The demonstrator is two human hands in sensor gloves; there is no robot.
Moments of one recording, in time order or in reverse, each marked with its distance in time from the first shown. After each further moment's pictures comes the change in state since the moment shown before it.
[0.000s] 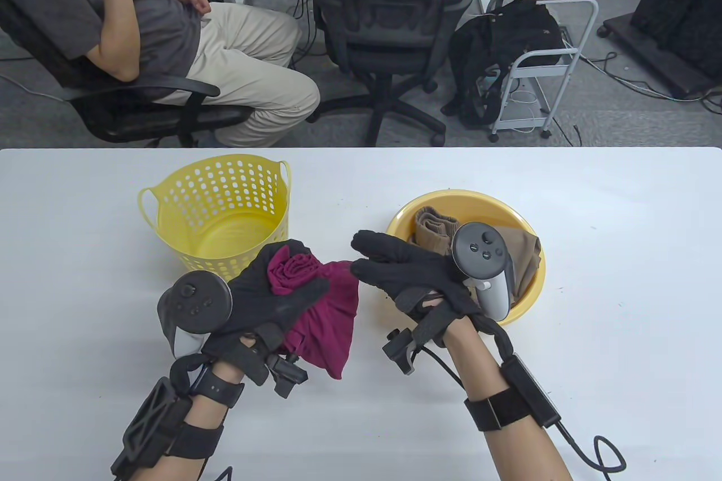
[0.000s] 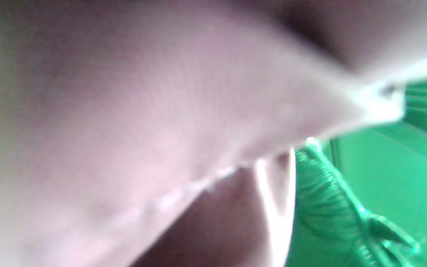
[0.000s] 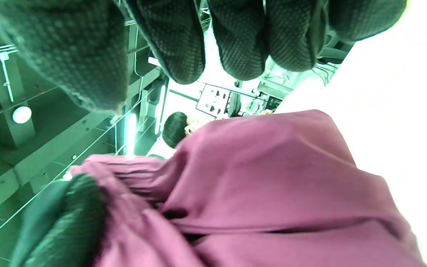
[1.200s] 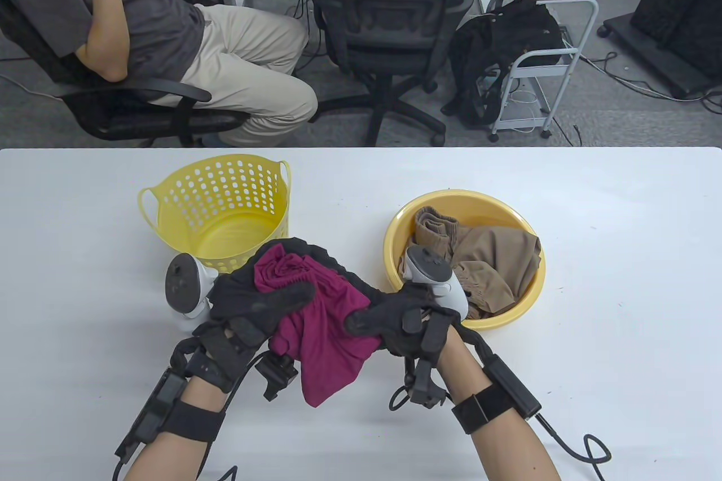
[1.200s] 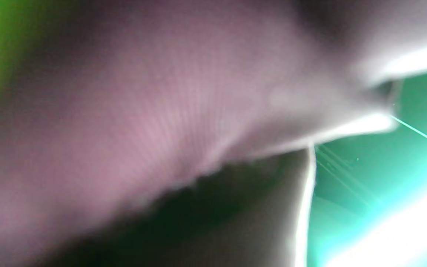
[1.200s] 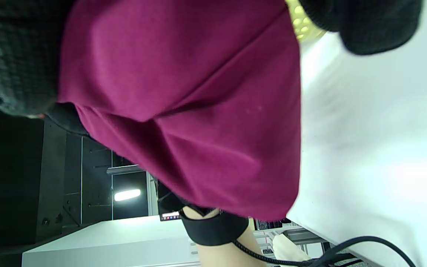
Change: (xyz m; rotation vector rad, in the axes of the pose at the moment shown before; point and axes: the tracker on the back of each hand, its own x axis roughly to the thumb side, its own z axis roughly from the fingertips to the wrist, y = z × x) left_hand -0.011 -0.008 -0.015 -0.156 -0.198 0.518; right_hand -0.051 0.067 0.001 0.762 0.077 -0.440
